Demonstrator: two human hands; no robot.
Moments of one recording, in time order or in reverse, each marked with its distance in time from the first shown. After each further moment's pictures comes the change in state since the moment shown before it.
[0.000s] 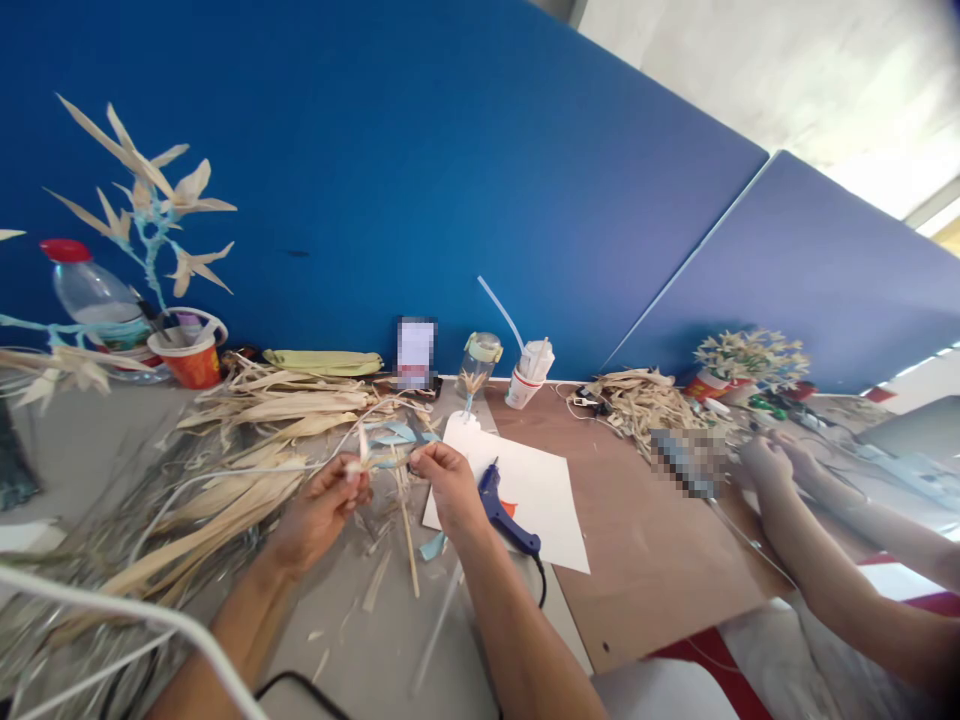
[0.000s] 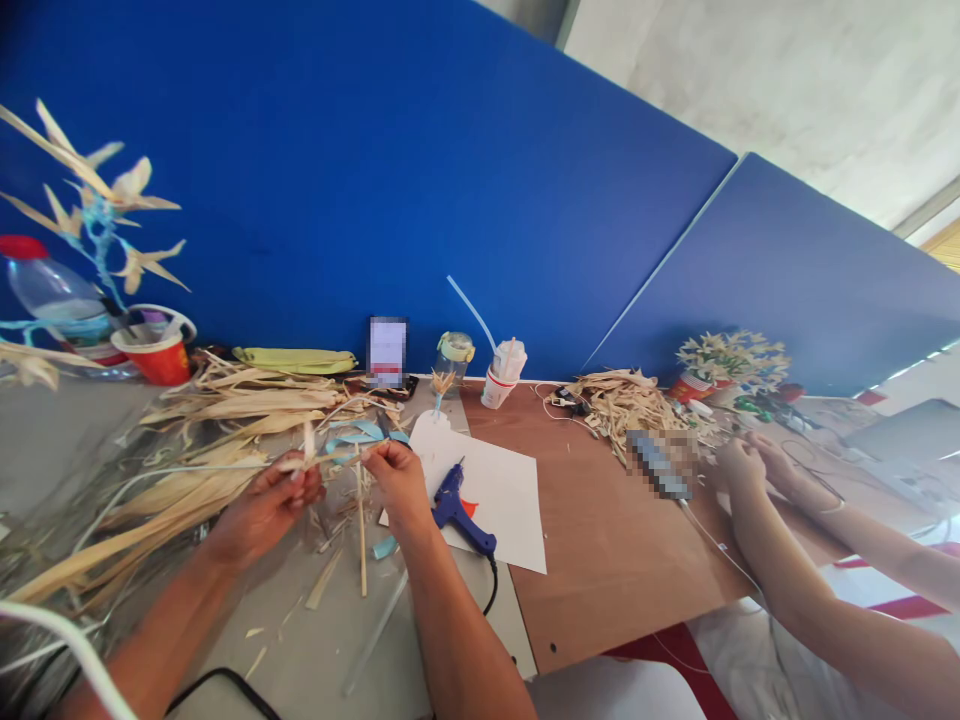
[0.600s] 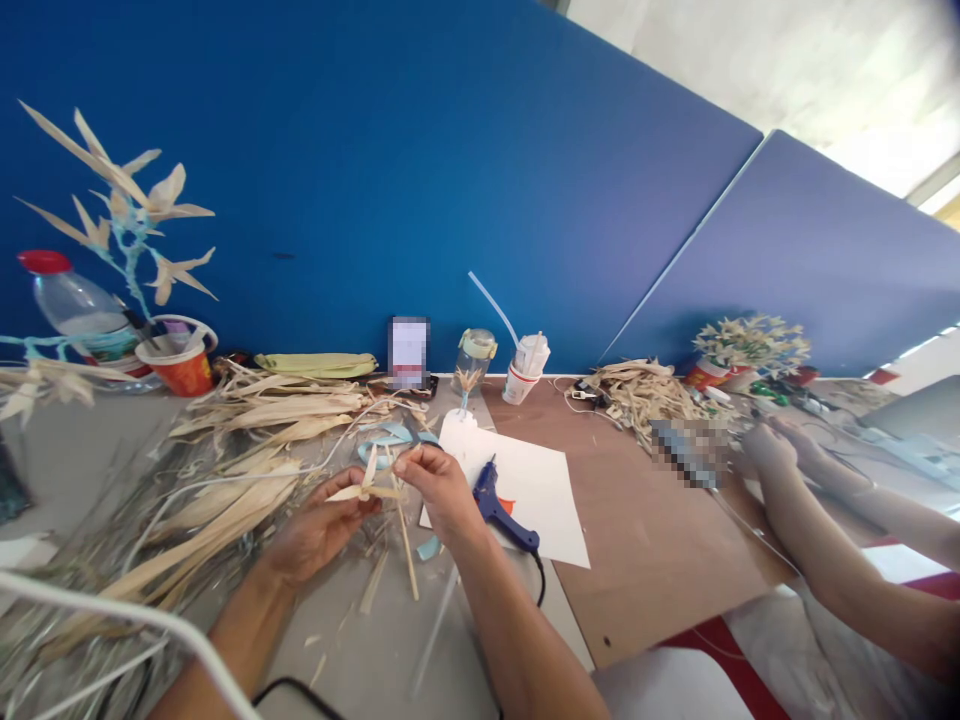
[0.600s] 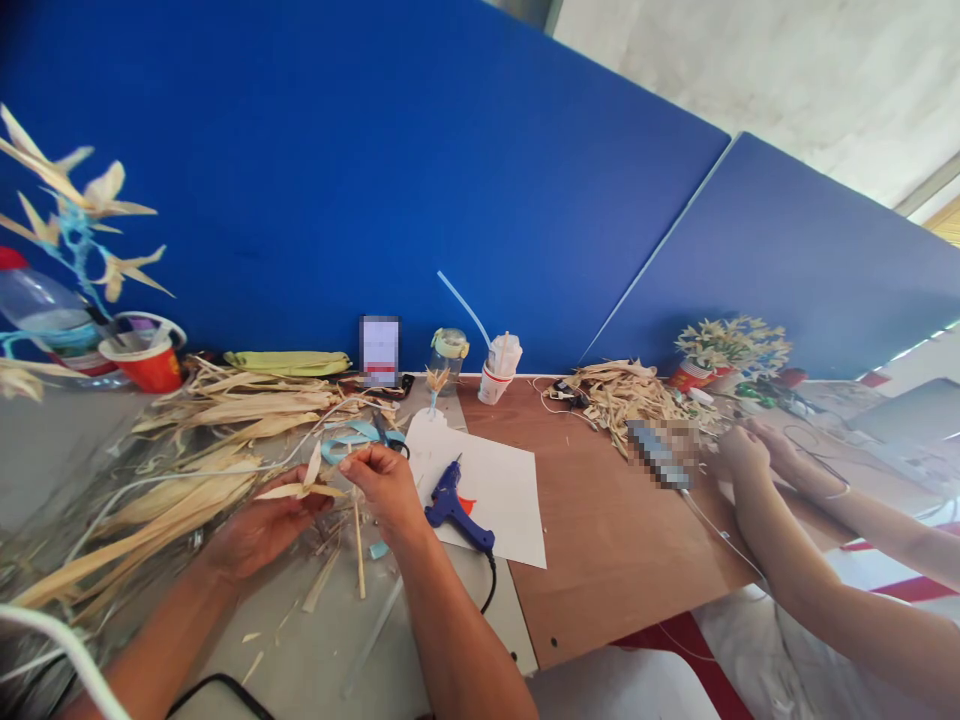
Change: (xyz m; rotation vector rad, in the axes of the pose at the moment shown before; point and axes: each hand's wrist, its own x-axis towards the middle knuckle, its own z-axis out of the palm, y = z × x) left_hand -0.004 -0.004 0.000 -0.092 -0.059 -0.163; right_hand -0.011 -0.009 0.006 0.109 -0.149 0.038
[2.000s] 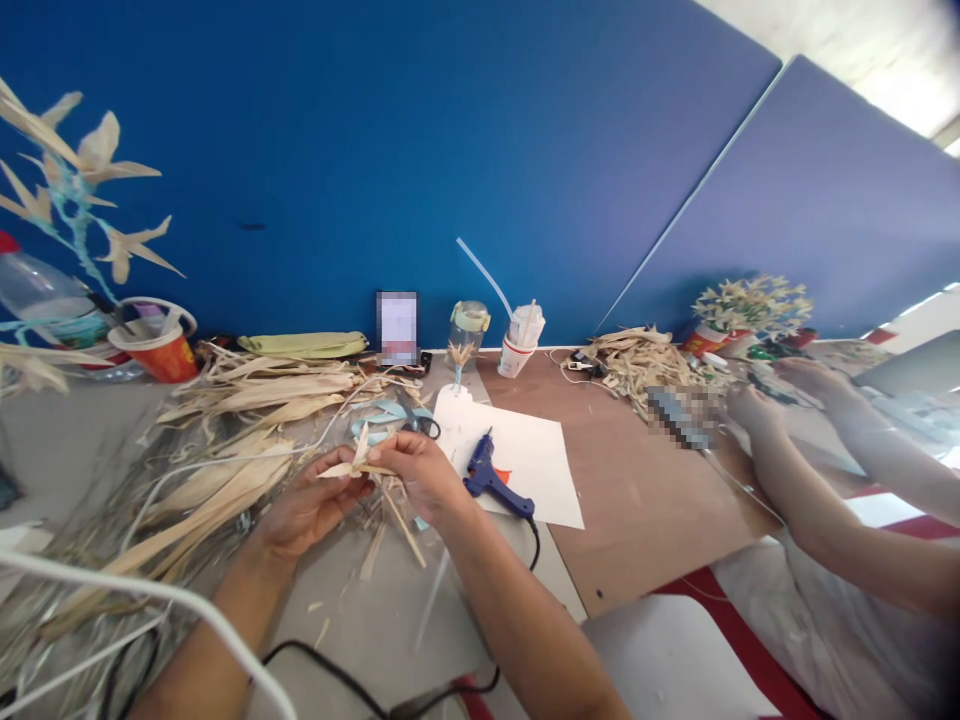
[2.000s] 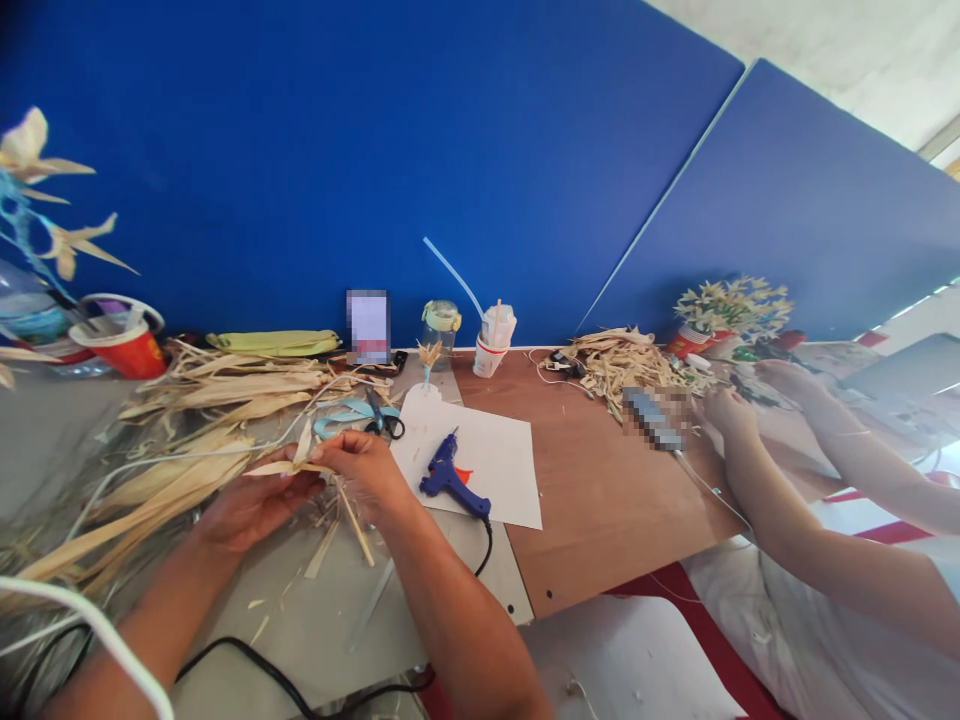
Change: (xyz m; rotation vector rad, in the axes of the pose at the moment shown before) left_hand -0.001 0.002 -0.006 -0.073 0.029 -0.066; right_hand -0.008 0.000 0.013 0.104 -0.070 0.175
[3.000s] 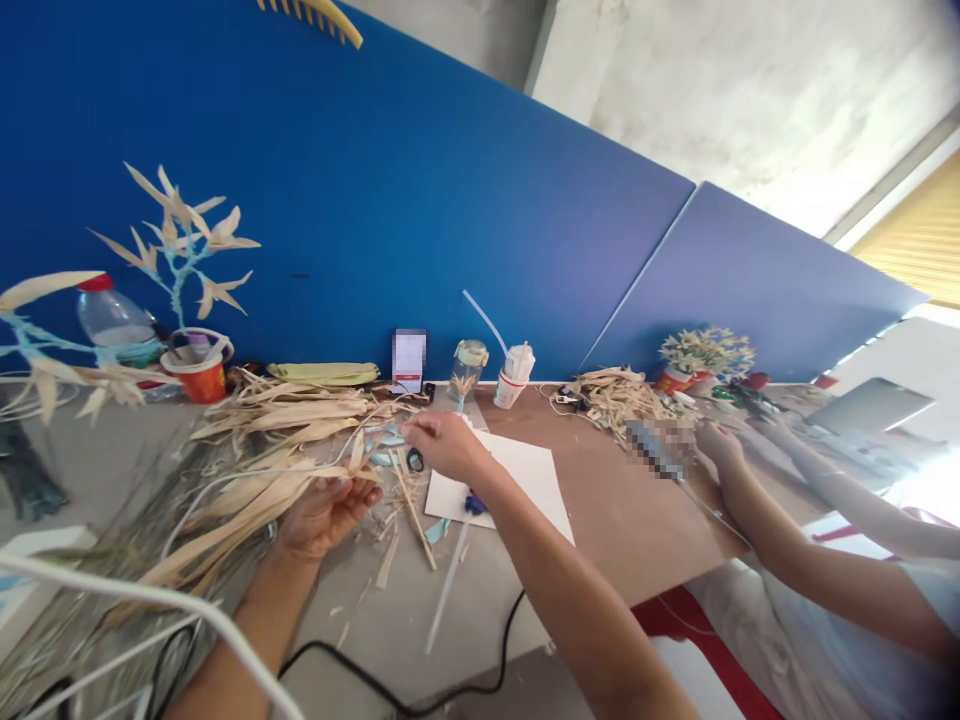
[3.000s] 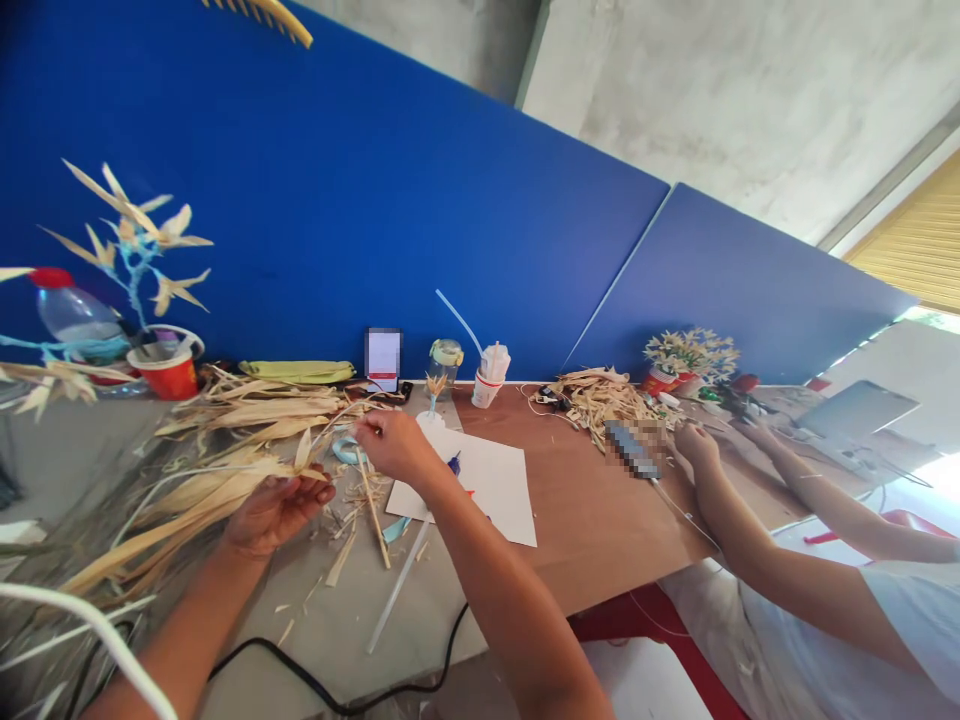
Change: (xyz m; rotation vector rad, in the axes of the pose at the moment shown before) left_hand -0.006 0.008 0.002 -0.180 -0.105 0.169; right_hand -0.002 -0.073 0.017 -1.192 -0.022 -0.367
